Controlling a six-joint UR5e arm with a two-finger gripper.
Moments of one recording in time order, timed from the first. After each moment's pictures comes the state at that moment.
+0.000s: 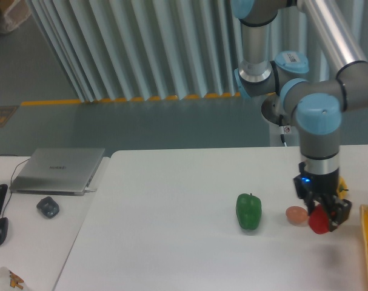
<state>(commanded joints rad) 2.43 -1.96 -1.43 -1.09 1.58 1.34</state>
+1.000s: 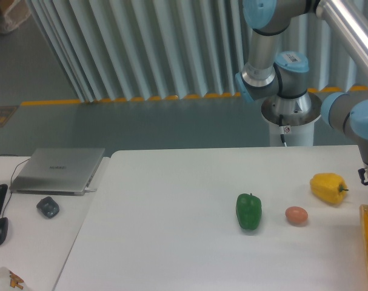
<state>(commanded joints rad) 2.52 -2.04 -1.43 -0.97 1.80 1.61</state>
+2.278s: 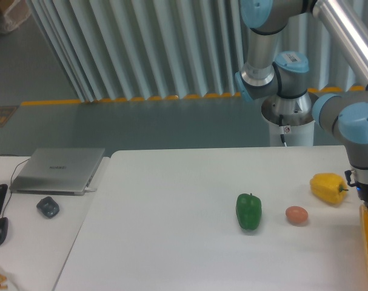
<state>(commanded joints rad) 2.46 -2.00 -1.44 -1.07 1.74 1.60</state>
